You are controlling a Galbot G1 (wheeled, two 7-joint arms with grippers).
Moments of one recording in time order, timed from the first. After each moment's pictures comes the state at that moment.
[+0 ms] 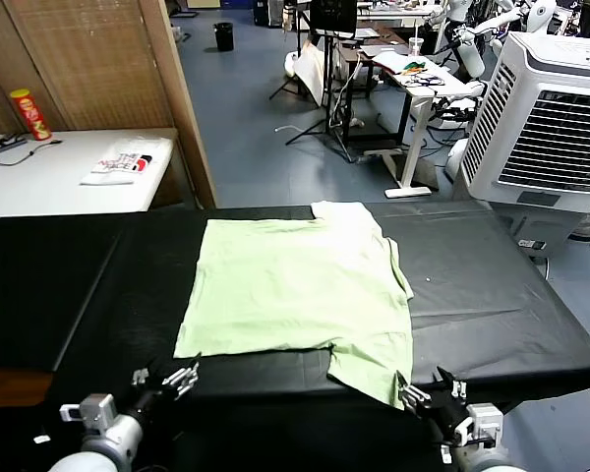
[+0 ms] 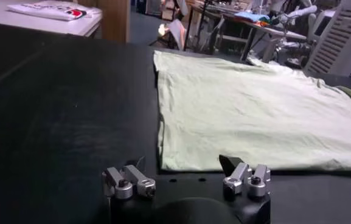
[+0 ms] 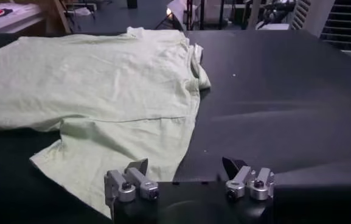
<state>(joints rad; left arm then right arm) 1.67 -1.16 -0.63 -2.12 -0.60 0.40 -0.07 -1.71 1.36 0.60 2.24 0.23 -0.57 0.01</state>
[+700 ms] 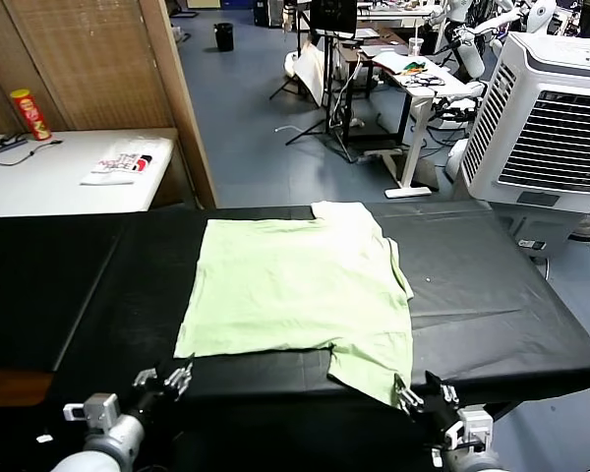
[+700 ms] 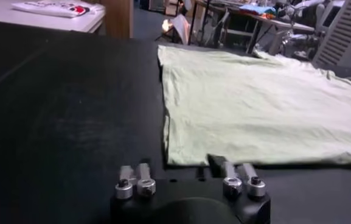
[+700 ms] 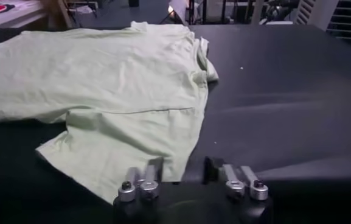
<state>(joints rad) 1.67 -1.17 -0.62 -2.10 -0.57 0.42 -0.07 -1.72 1.37 0.57 2.22 0.19 -0.58 0.02</state>
